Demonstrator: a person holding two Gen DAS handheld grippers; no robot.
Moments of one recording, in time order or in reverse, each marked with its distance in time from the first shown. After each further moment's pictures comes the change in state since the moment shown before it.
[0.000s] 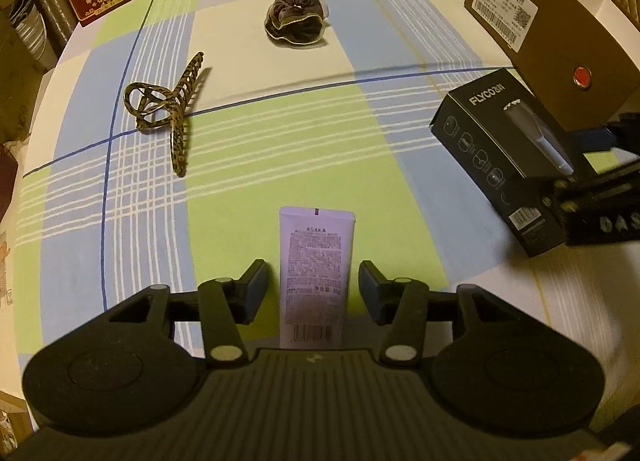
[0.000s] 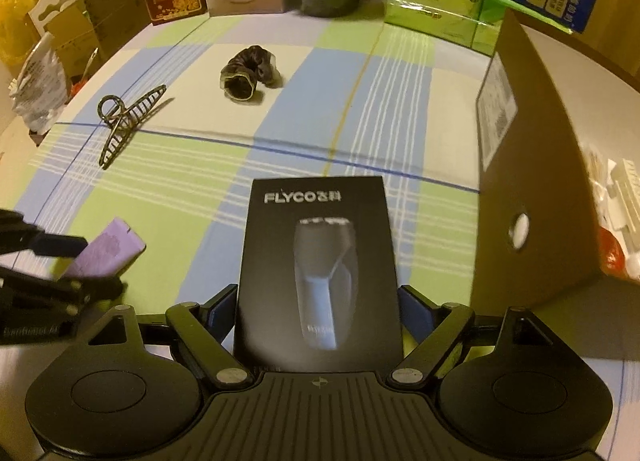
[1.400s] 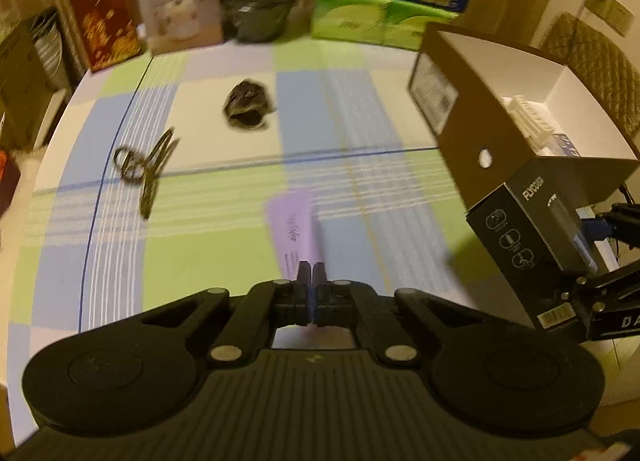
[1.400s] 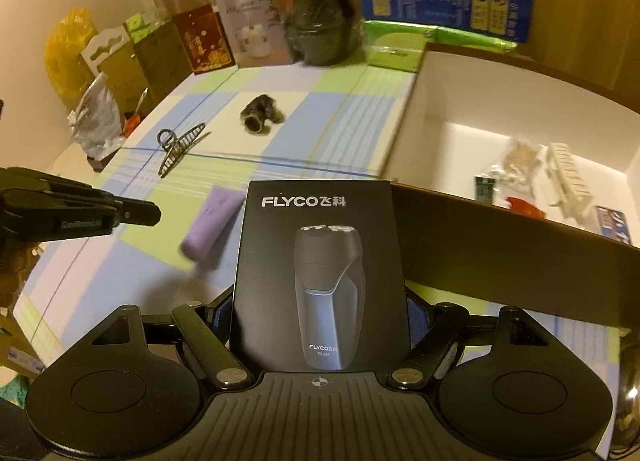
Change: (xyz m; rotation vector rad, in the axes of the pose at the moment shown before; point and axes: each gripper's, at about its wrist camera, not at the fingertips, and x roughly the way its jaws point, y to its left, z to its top) left arm -0.077 -0.073 0.010 -0.080 -0.176 -0.026; right arm -0.120 -0.080 -0.061 0.010 -0.123 0.157
